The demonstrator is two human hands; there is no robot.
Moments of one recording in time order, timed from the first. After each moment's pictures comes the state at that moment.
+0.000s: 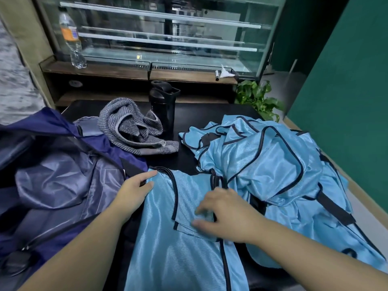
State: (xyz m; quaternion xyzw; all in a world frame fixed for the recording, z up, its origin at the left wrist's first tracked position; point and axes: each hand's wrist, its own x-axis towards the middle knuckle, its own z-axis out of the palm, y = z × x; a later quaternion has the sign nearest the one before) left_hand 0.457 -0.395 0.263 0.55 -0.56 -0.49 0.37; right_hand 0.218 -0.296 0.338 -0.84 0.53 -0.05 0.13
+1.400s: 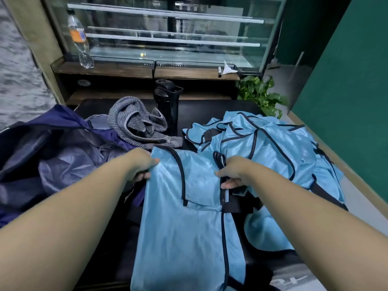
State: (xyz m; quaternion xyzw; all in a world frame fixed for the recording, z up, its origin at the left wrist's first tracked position) left_hand 0.444 -0.417 0.352 0.68 -0.52 -0.48 0.17; right_hand 0.199 -0.362 0.369 -0.39 0.76 -0.17 0.50
